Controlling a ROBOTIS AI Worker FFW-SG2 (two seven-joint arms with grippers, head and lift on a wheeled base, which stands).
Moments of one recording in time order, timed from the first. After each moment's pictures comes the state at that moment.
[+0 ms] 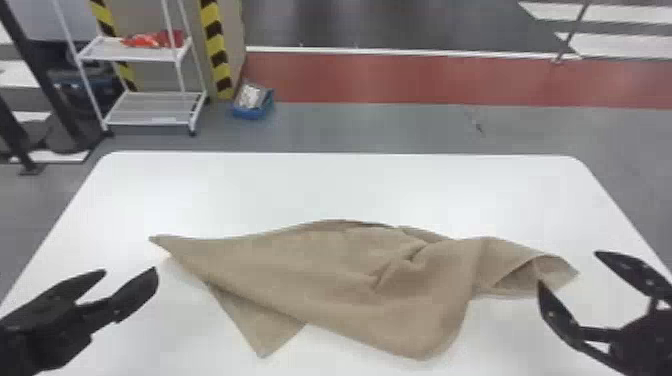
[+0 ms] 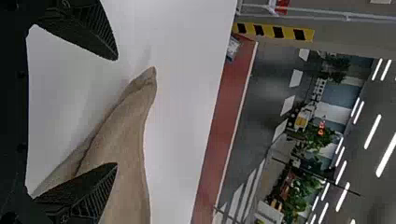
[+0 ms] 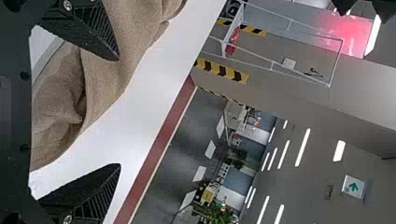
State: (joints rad) left arm 0.53 0.19 0.40 -2.30 0.53 0.77 -0.30; right arm 0.50 -0.09 -0.47 -1.89 0.10 -0.22 0.66
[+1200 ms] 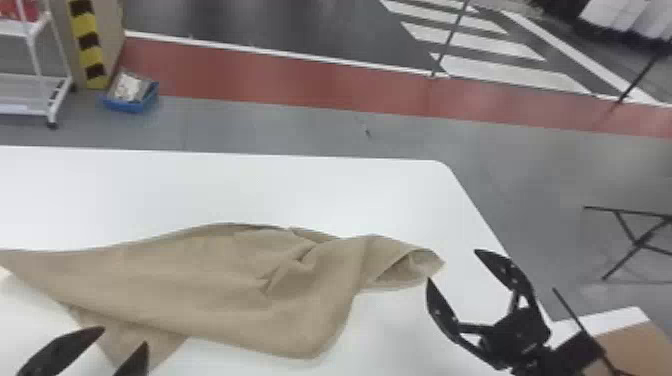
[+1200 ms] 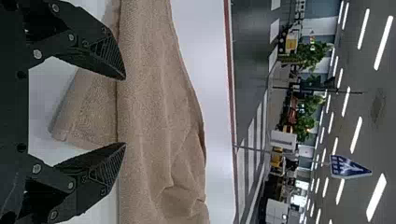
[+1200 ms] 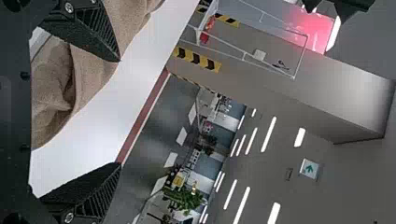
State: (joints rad) left arm 0.67 0.27 -0.08 -2.16 0.14 0.27 -0.27; right arm 0.52 -0.07 -0.51 -1.77 0.02 -0.50 0.65
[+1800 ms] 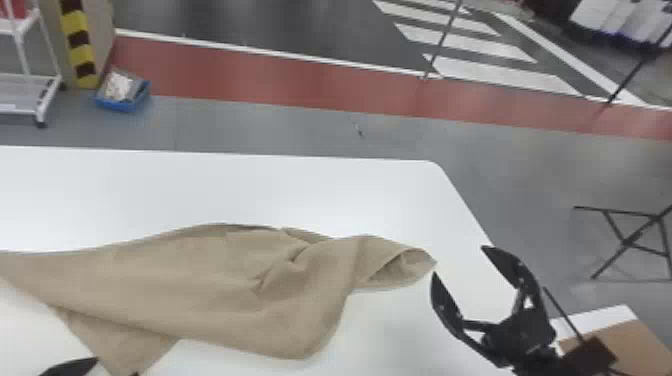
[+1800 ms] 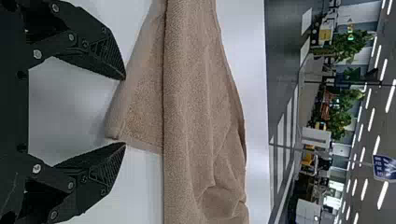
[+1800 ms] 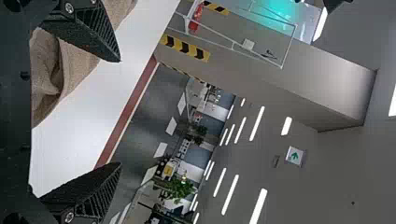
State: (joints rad) left arm 0.65 0.30 -0.10 -2.11 0.13 0.35 -0.27; right arm 0.52 -0.07 -0.53 -1.76 -0.03 -0.55 0.65
